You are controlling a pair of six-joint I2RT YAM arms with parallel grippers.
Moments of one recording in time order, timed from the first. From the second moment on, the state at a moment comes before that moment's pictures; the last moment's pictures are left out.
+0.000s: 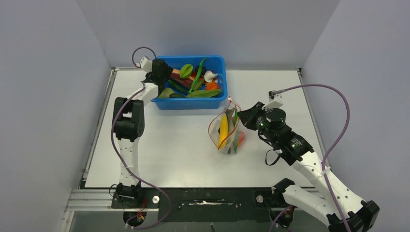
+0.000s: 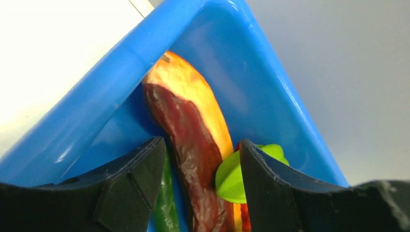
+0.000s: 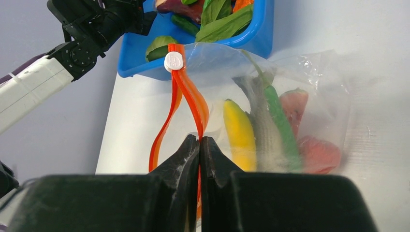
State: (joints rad) left arm -0.20 2.23 1.71 0.07 -0.37 -1.02; right arm 0.56 0.85 0.83 -0.30 0.14 0.76
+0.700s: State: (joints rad) left arm -0.27 2.31 1.83 -0.11 -0.49 -1.21; right arm 0.55 0.85 0.83 -0.30 0.15 0.75
